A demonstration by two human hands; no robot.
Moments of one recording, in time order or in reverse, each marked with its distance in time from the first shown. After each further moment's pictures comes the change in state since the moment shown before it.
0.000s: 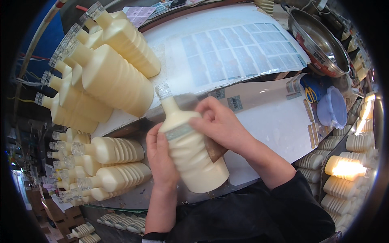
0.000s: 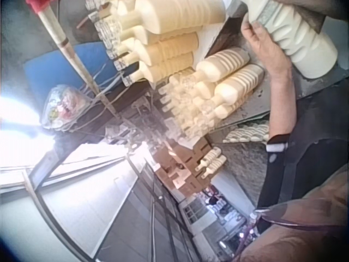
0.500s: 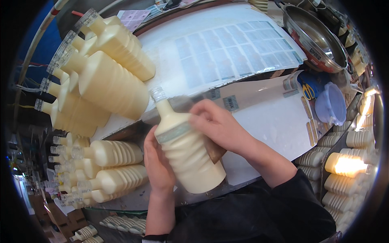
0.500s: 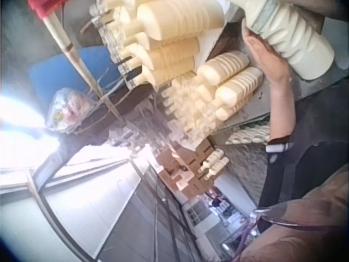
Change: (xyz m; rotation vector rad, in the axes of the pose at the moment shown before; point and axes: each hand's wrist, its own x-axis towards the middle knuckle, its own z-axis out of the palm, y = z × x) left_hand -0.006 -0.002 -0.010 -0.094 -0.094 0.004; right_hand -0.005 0.002 -0.006 0.060 0.006 -0.071
